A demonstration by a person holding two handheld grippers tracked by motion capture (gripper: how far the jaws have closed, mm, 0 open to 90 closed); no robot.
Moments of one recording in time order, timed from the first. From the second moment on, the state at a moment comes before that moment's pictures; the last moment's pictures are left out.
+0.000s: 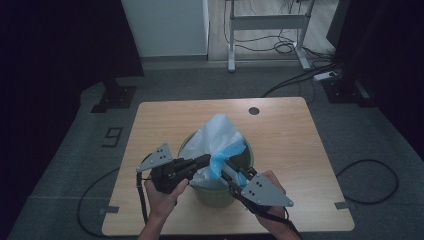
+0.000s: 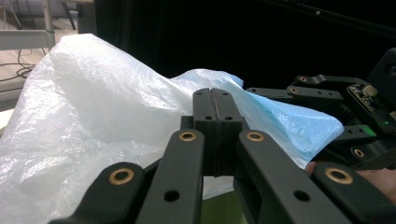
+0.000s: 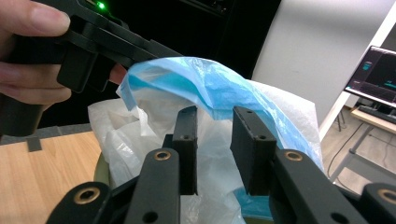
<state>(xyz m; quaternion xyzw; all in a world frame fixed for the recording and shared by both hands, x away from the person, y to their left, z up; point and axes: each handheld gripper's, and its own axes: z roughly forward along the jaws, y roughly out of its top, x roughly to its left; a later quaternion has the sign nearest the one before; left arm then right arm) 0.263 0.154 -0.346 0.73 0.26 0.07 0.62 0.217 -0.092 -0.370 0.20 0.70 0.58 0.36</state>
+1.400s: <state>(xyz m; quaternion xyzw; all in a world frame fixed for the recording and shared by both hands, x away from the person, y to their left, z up) 0.260 0.187 -0.328 0.68 0.25 0.08 0.68 0.220 -0.123 -0.357 0.24 0.67 0.58 0.40</state>
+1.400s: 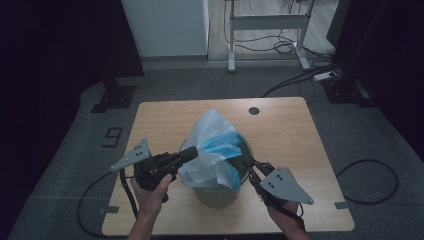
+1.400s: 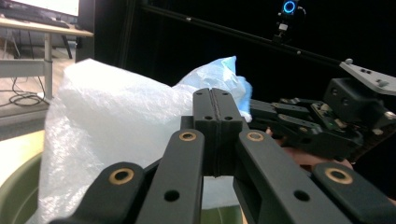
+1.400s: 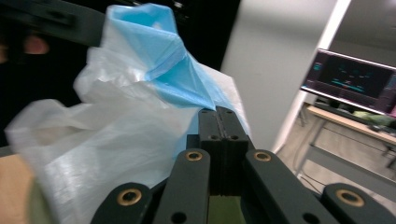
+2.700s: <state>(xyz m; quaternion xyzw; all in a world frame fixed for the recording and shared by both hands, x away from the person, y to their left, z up) 0.279 0.133 -0.326 0.81 0.27 0.07 0.51 0.197 -0.105 -0.381 0.18 0.72 0.56 0.37</state>
